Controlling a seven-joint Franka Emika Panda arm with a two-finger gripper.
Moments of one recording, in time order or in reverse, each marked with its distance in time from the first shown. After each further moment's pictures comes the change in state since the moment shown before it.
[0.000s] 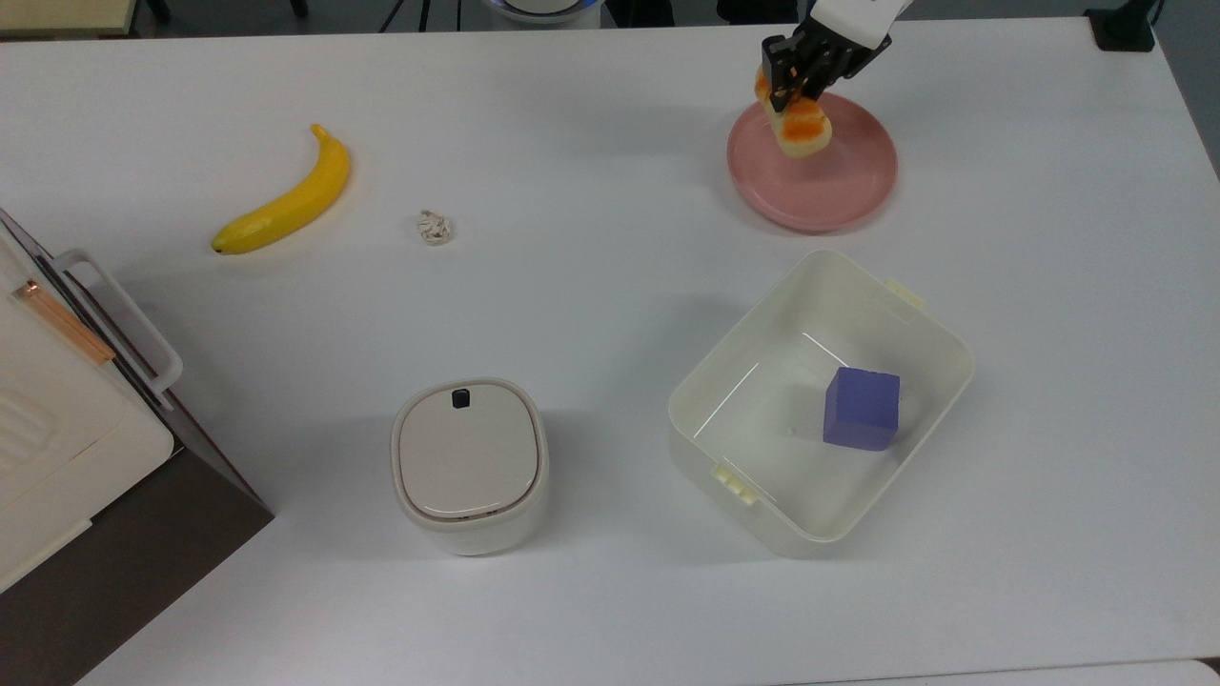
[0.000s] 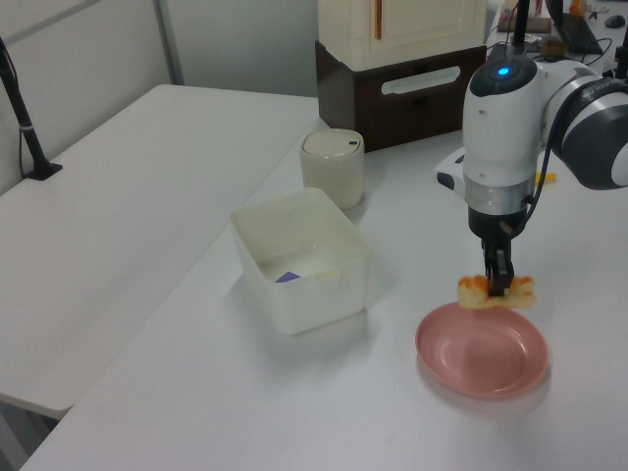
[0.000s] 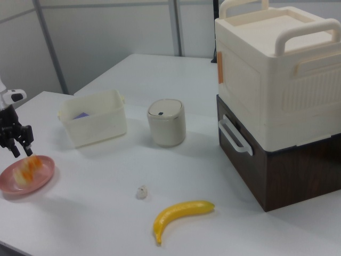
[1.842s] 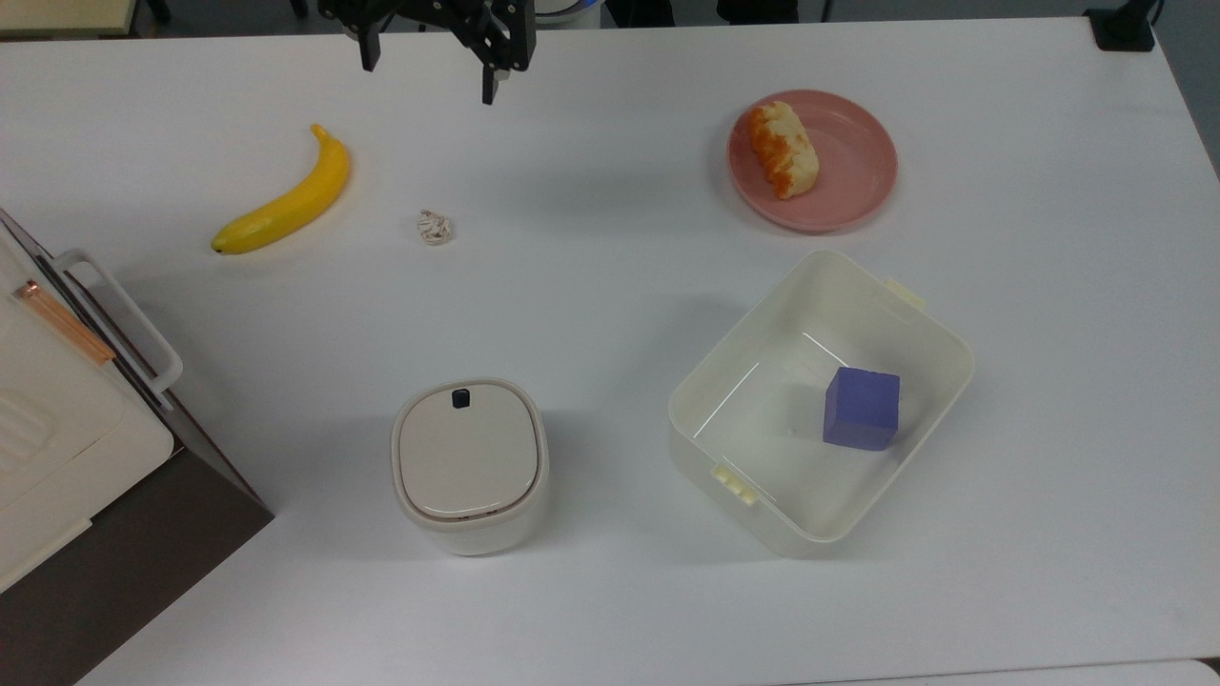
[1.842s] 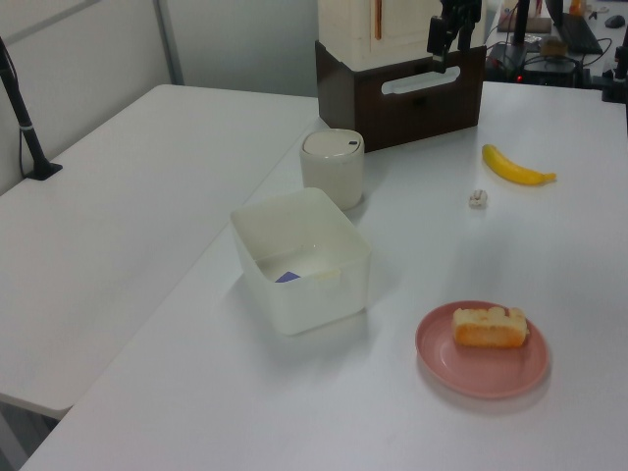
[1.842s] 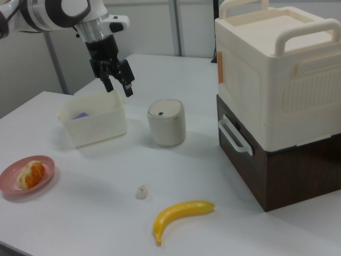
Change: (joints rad) arm -0.213 0.050 -0.474 0.514 0.045 -0.274 -0.176
